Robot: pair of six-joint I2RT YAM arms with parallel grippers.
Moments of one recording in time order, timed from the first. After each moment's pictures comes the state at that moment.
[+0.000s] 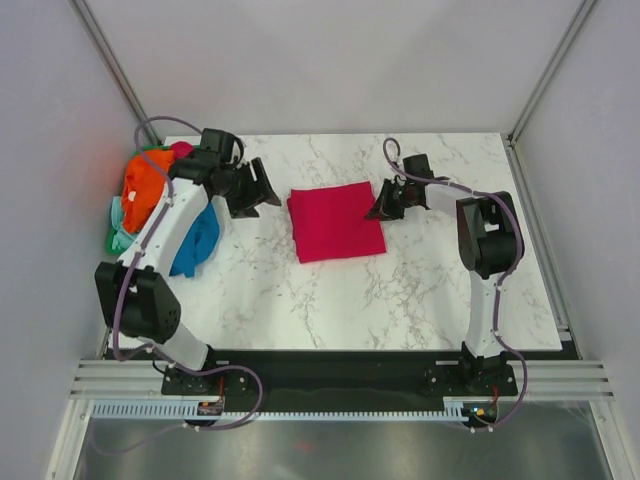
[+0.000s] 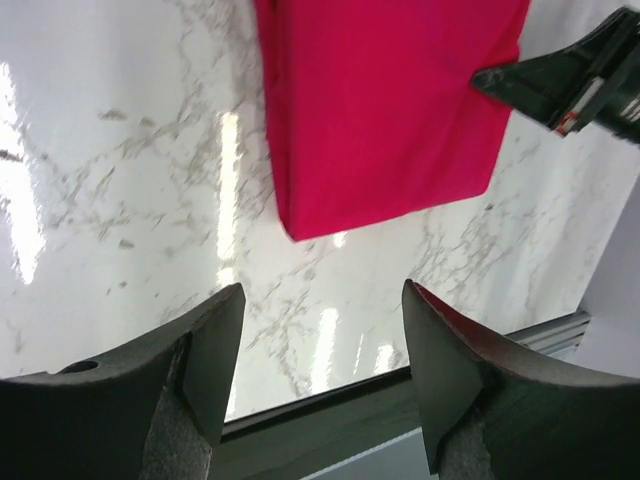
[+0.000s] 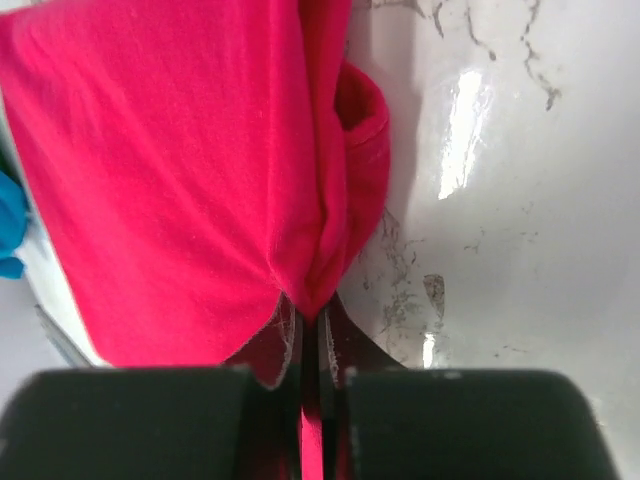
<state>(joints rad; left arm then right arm) -0.21 1.63 1.56 -0.89 0.29 -0.54 0.20 2.16 1.45 -0.27 -0.54 0.50</state>
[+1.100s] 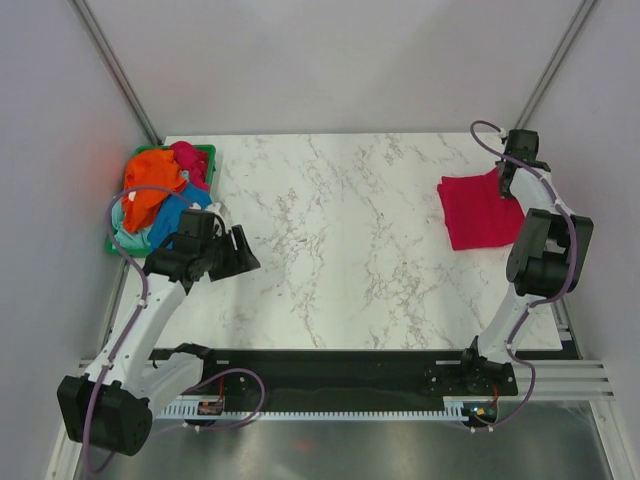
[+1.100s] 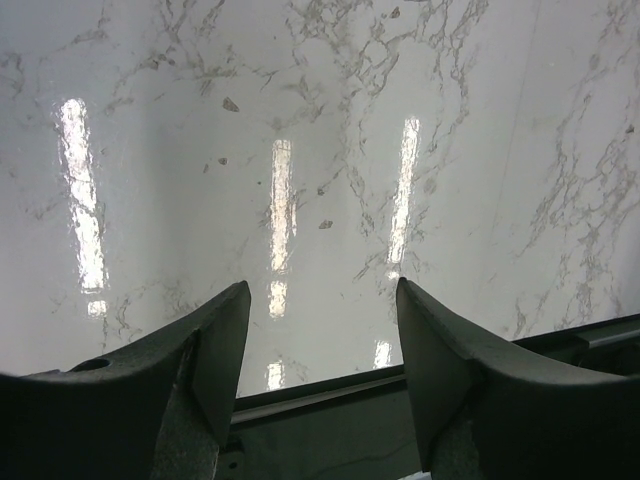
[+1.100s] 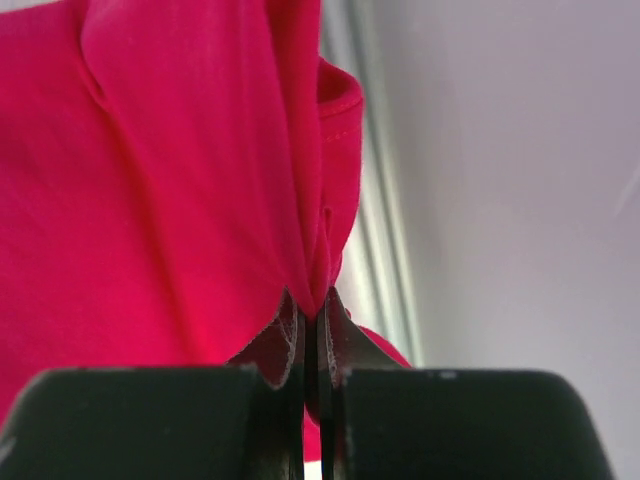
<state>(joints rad) -0.21 0.97 0.84 -0.76 0.17 -0.46 -0.23 1.91 1.49 -0.46 0.35 -0.24</state>
